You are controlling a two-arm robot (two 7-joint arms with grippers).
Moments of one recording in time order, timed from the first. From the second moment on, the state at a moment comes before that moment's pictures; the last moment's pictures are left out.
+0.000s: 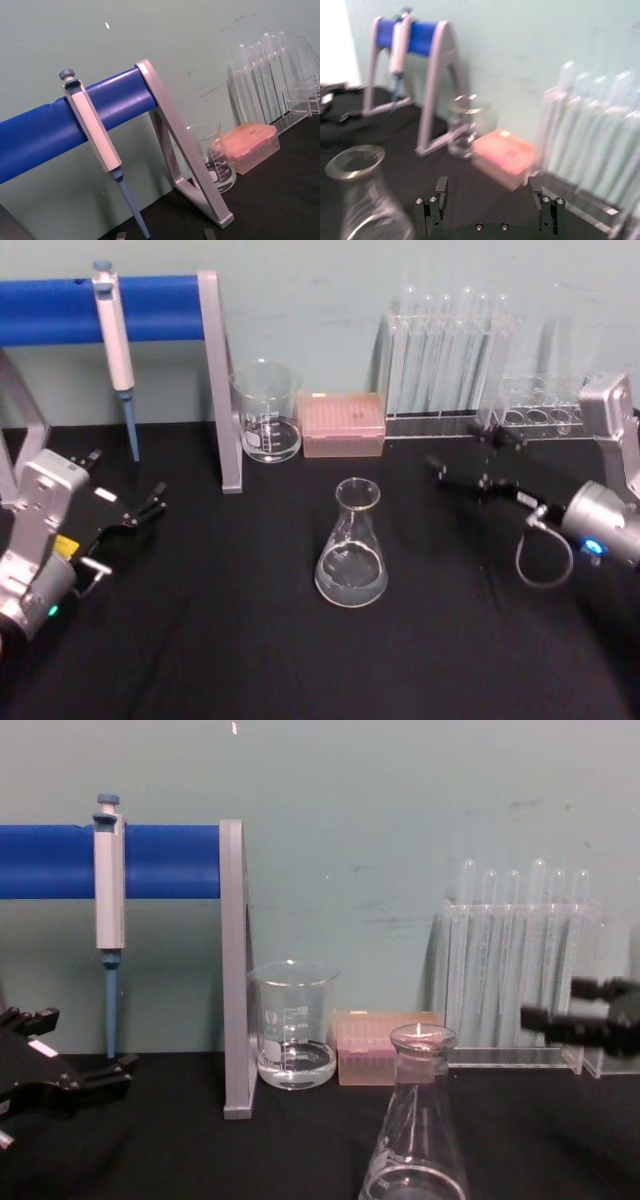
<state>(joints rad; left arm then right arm) -0.20 0.60 0.45 -1.41 -0.25 -0.12 0.03 0.39 0.54 -0.42 -1.25 0.51 -0.10 0.56</state>
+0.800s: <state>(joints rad) -0.20 0.60 0.45 -1.41 -0.25 -0.12 0.03 0.29 0.39 -0.35 -1.28 0.34 -0.12 0.20</state>
